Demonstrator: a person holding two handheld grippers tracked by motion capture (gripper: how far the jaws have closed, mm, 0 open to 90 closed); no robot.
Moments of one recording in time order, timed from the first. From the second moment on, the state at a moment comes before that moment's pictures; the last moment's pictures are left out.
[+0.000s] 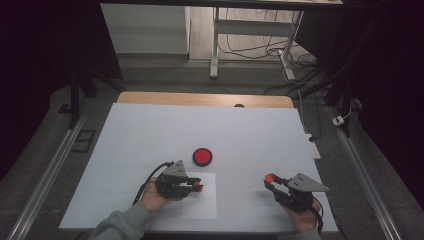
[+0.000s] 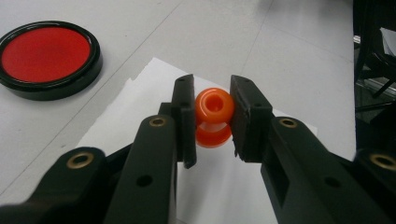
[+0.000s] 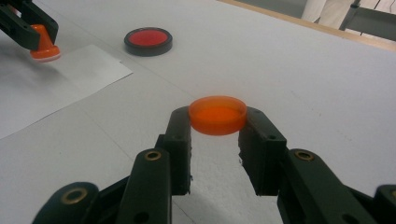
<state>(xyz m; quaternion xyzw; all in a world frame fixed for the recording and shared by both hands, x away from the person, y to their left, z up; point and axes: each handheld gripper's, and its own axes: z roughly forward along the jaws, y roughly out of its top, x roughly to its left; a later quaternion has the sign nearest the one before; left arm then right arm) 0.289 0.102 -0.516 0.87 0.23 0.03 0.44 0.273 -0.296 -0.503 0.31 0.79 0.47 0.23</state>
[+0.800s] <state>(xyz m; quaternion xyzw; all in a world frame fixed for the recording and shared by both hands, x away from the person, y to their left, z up) 0.288 0.095 -0.527 0.87 0.24 0.03 0.43 0.272 -0.295 -0.503 0.31 0.79 0.47 0.23</state>
